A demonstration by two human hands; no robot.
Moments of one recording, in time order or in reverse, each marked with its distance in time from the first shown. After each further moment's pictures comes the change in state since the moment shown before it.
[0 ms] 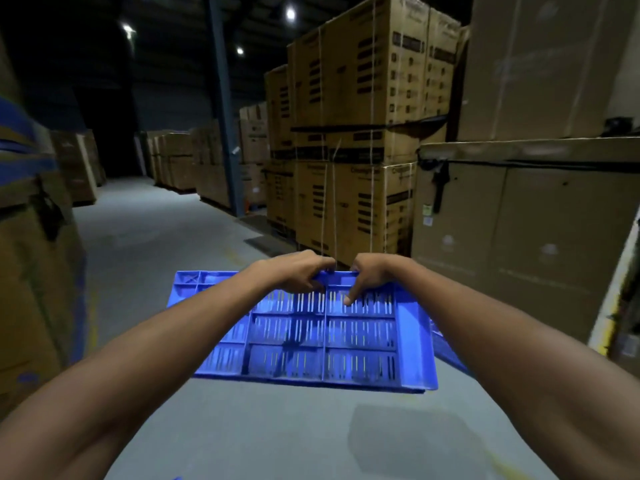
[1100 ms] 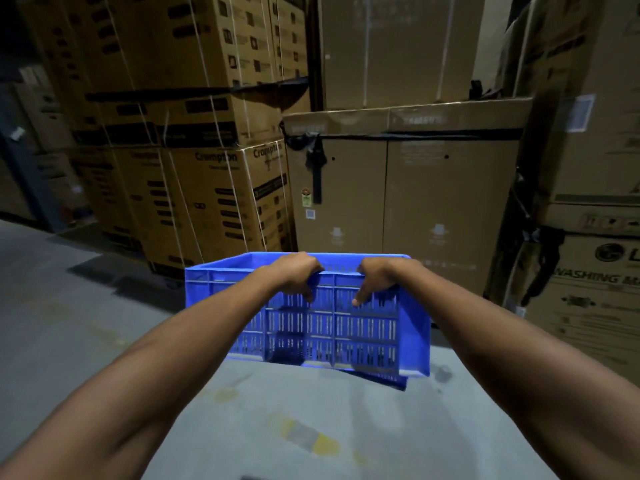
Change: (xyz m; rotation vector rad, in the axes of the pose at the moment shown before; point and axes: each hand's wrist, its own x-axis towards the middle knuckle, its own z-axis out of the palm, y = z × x) left_hand 0.697 -0.055 0.090 0.050 -0.115 0.234; right_hand 0.327 0.487 -0.156 0.056 0.070 0.470
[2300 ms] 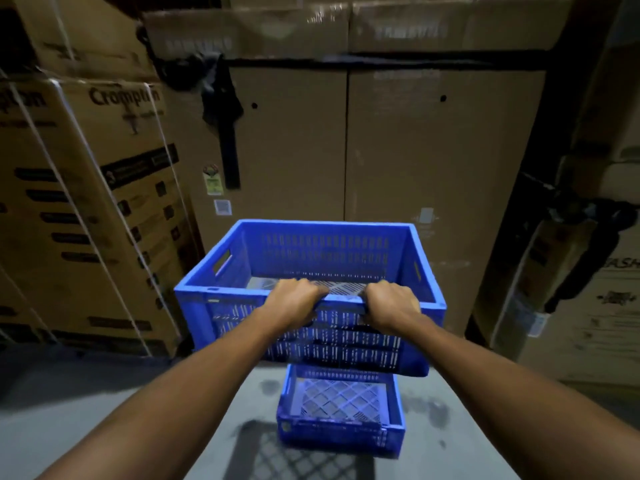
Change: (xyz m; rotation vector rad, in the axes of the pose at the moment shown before) left_hand 0.548 -0.140 0.256 0.139 0.277 0.355; right_hand 0.497 0.227 0.113 -0.143 0.359 0.330
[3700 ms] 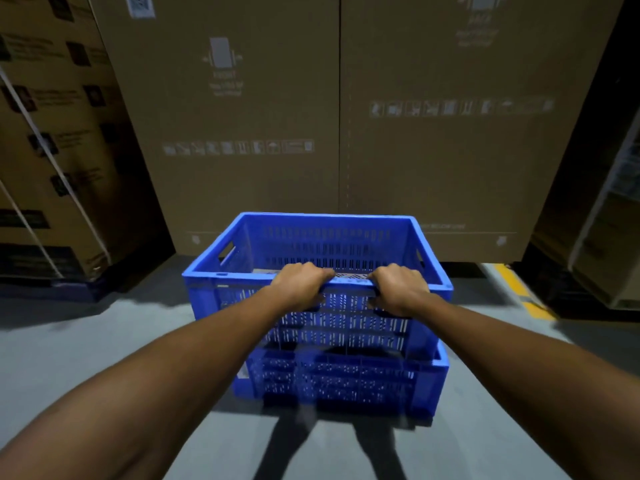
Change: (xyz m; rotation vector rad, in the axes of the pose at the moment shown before) left_hand 0.111 0.091 0.593 -0.037 -0.059 -0.032; right_hand 0.149 0.108 0.596 -0.009 0.057 -0.052
